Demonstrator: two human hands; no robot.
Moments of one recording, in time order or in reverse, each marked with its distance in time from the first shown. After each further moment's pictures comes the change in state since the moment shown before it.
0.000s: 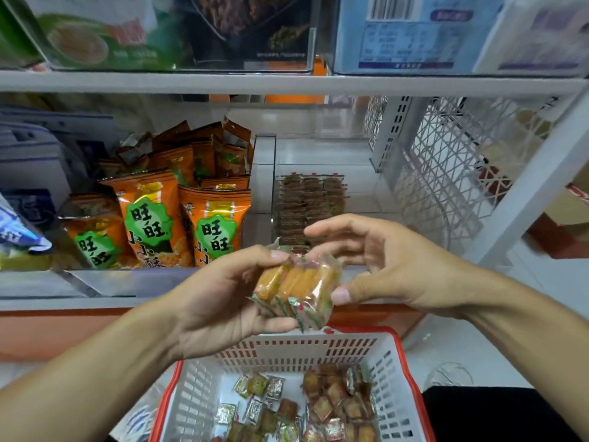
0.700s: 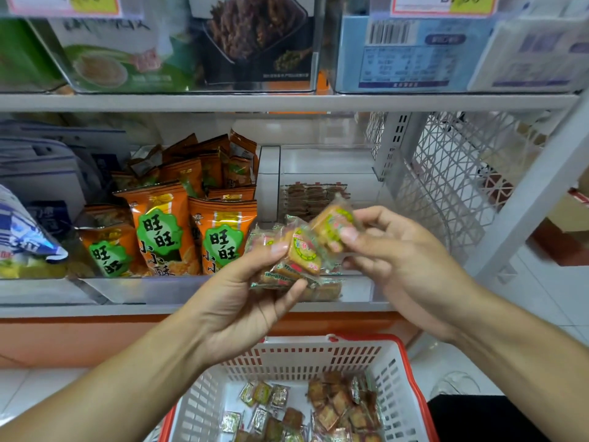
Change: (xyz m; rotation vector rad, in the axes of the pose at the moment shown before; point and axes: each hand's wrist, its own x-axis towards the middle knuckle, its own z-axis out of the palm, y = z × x) left_hand 0.006 -0.007 0.017 -0.221 0.131 0.295; right_hand 0.004 -0.010 0.022 0.535 0.442 -0.064
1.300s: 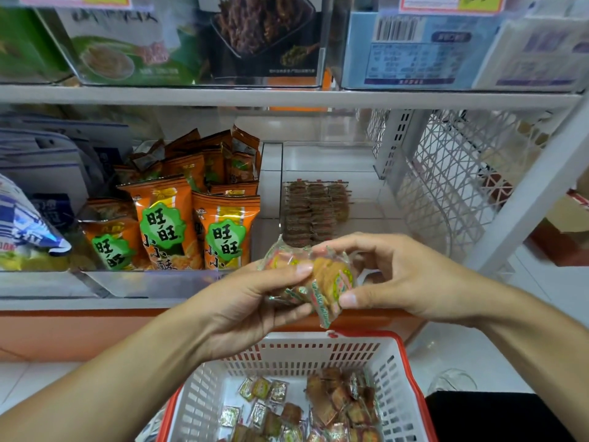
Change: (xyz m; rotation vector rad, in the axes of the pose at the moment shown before) left_hand -0.002 -0.004 -0.004 0.276 0.032 -0.114; right_hand -0.002 -0.005 -0.024 -0.680 -0.403 0.007
